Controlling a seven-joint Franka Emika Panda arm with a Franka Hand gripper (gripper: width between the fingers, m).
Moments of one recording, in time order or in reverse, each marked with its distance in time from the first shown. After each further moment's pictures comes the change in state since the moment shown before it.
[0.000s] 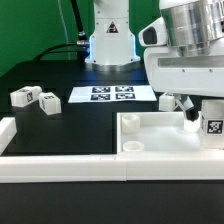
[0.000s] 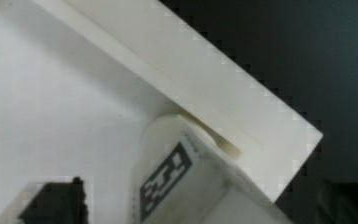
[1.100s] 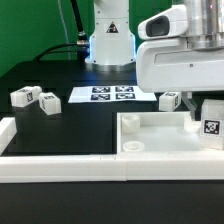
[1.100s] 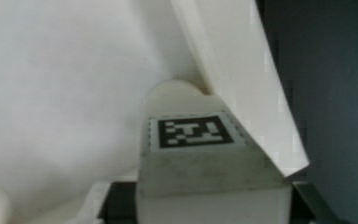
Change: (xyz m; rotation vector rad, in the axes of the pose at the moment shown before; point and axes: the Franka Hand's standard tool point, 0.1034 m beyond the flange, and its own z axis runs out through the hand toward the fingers) arm 0.008 -0.005 -0.007 -0.054 0.059 -0.253
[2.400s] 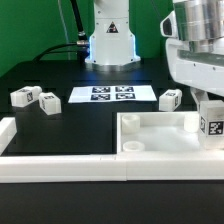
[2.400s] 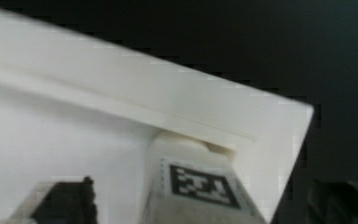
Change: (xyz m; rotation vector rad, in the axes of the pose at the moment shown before) arm -0.013 -0.010 0.004 0.023 -0.030 0.506
